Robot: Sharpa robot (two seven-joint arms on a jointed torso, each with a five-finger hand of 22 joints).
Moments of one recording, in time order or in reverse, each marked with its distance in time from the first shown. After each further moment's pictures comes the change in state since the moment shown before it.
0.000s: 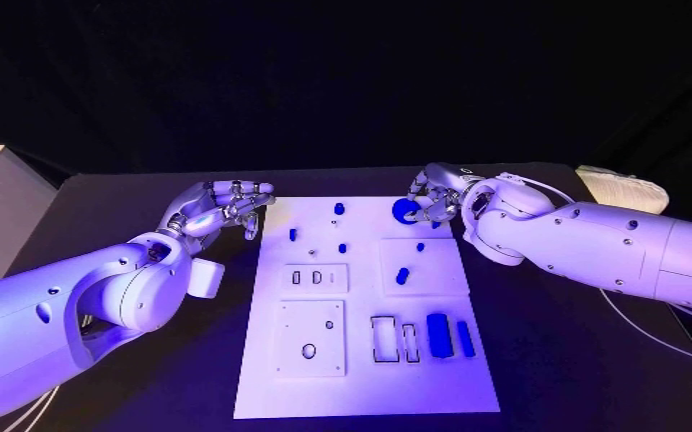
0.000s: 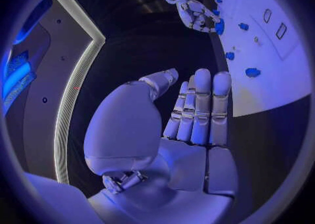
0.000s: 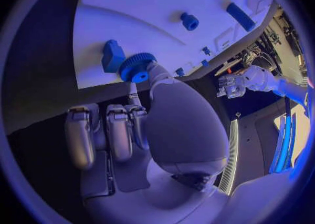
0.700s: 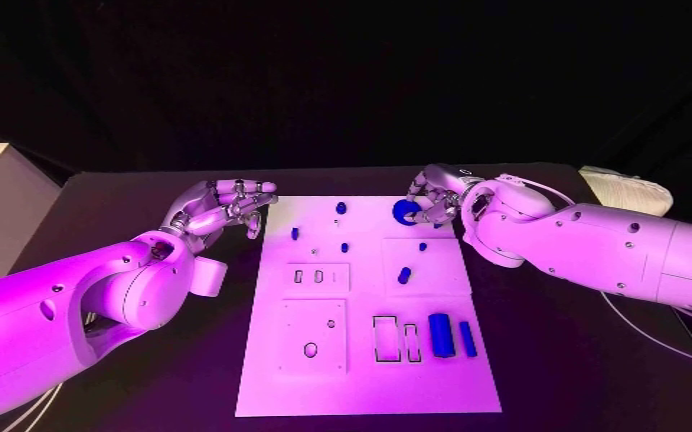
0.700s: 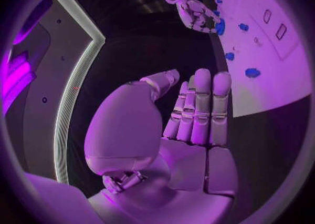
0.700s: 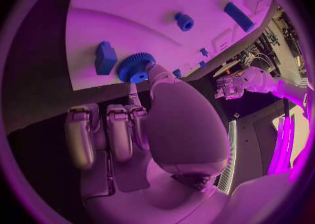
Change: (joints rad) left arm 0.000 0.000 0.000 0.002 0.000 0.000 -0.003; left_hand 0.008 0.008 0.010 -0.004 0.000 -0.004 0.003 0.000 0.001 0.000 0.000 0.000 0.001 0.000 0.000 0.000 -0.001 0.000 0.000 0.000 0.000 0.002; right arm -0.006 0.004 0.001 0.017 -0.017 -0.004 -0.002; right_hand 0.015 0.014 0.061 -0.002 0.075 0.033 -0.009 0.016 0.007 0.000 -0.014 0.004 0.000 0.003 -0.004 0.000 0.000 0.002 0.000 0.000 0.009 0.000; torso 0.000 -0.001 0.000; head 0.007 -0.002
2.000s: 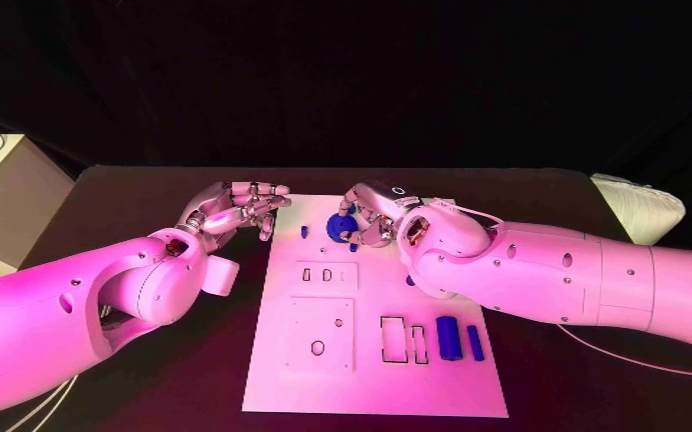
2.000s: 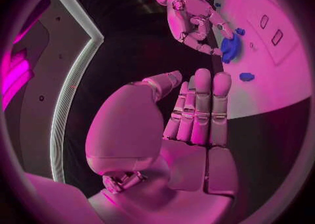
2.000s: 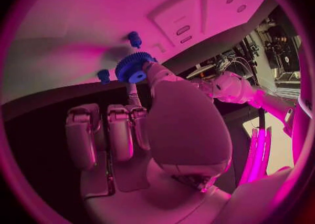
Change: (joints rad) left arm 0.000 0.022 0.000 -0.005 -0.007 0.008 -0.045; left_hand 0.016 0.016 0.026 -0.012 0.000 -0.004 0.004 0.000 0.003 -0.004 0.004 0.000 0.002 -0.004 0.004 0.000 -0.004 0.000 -0.004 0.004 0.005 0.003; right arm -0.039 0.189 -0.009 0.089 -0.163 -0.117 -0.050; right_hand 0.004 -0.015 0.097 -0.013 0.032 0.012 0.002 0.012 0.002 0.002 -0.016 0.000 0.001 0.000 -0.018 0.000 0.000 -0.014 -0.002 -0.020 0.019 0.000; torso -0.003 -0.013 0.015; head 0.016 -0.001
